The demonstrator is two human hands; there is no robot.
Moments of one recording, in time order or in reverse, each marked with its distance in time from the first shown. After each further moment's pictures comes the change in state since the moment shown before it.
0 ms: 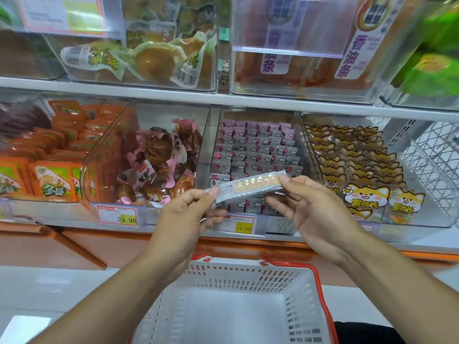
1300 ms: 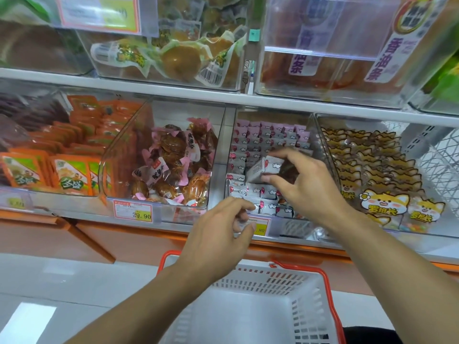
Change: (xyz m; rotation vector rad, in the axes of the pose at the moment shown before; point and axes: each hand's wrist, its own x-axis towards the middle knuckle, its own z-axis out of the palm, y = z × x) left_hand -0.005 -0.024 0.003 1.063 -0.065 0.529; right_hand 0.058 0.001 0.003 -1.380 0.032 -0.669
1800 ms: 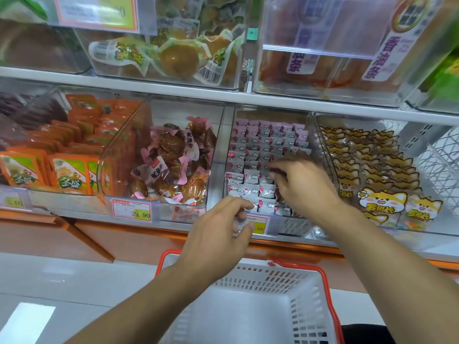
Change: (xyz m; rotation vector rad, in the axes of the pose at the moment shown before) left_hand -0.003 0.002 0.001 0.018 -0.022 -0.021; right_hand 0.008 -0.004 0.004 -0.429 -0.134 0.048
